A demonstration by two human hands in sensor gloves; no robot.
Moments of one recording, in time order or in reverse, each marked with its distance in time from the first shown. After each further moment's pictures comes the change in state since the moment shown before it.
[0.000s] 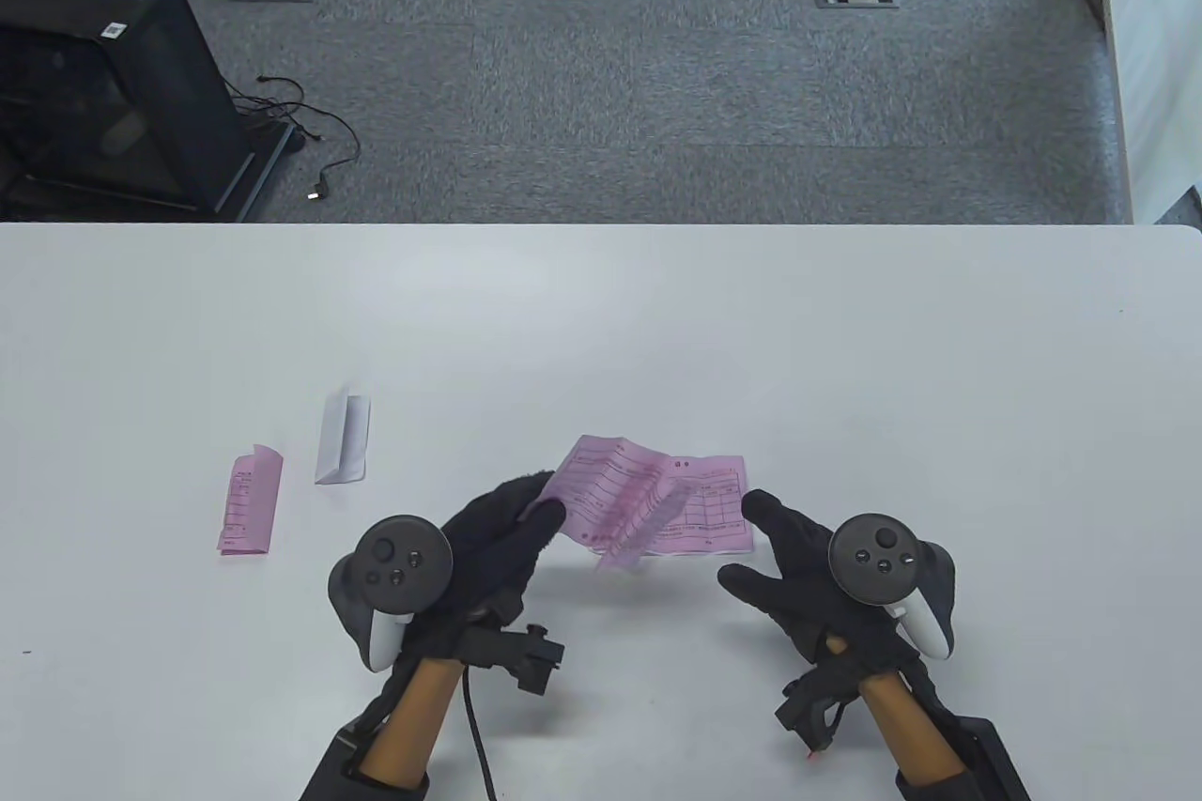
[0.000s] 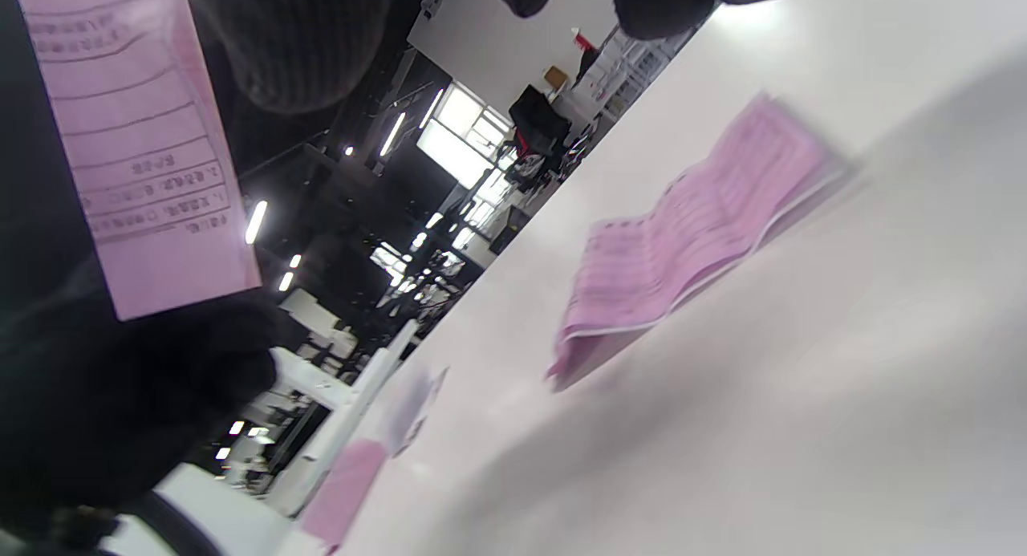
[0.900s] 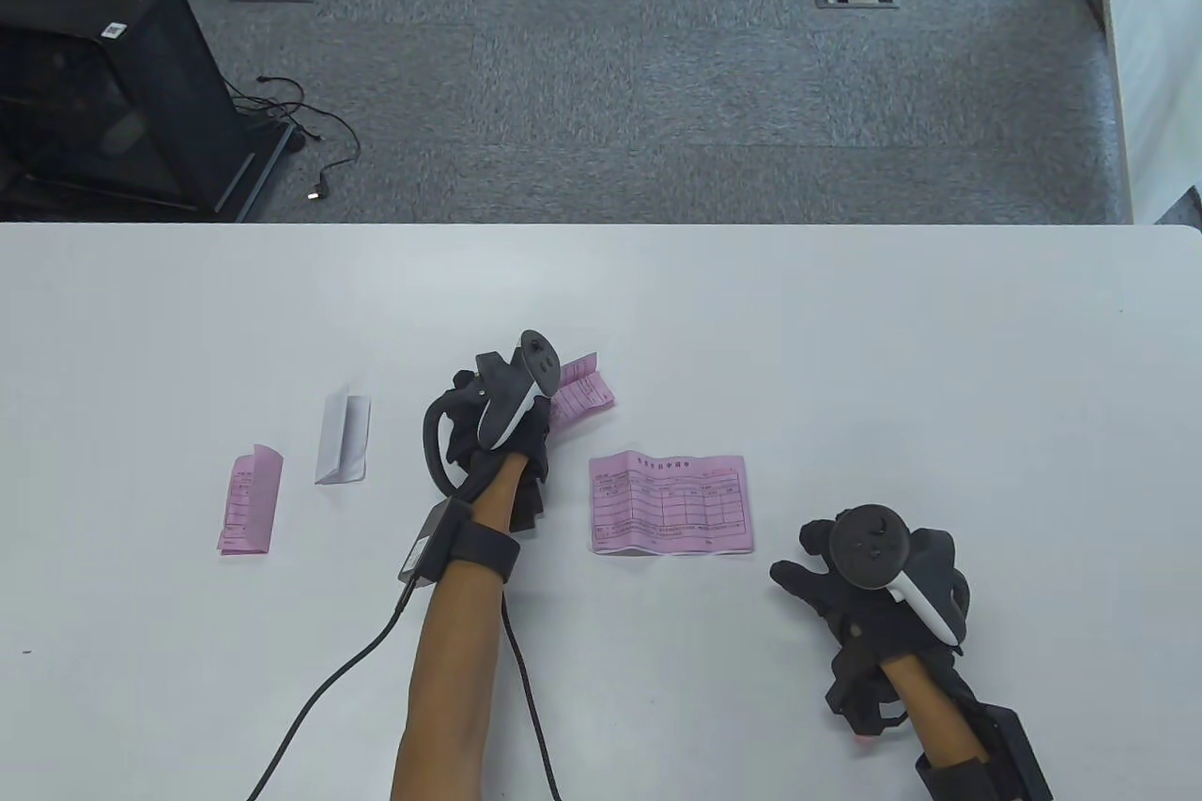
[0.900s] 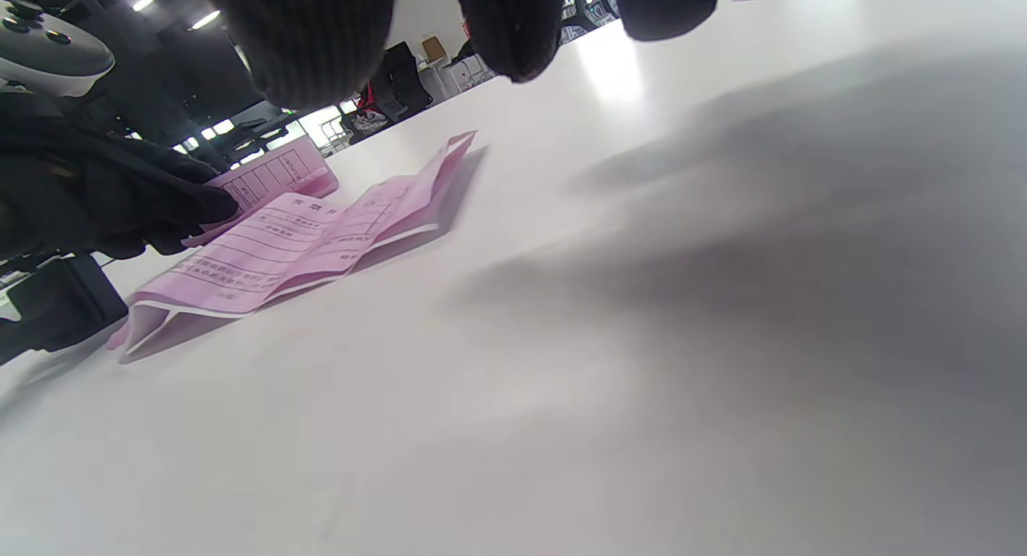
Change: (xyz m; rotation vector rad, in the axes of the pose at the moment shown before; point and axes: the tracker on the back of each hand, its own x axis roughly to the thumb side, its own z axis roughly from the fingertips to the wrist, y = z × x) left_hand -0.077 -0.062 -0.183 -0.025 0.428 -1.013; right_hand -0.042 -0.022 -0.009 -0.094 0.292 0.523
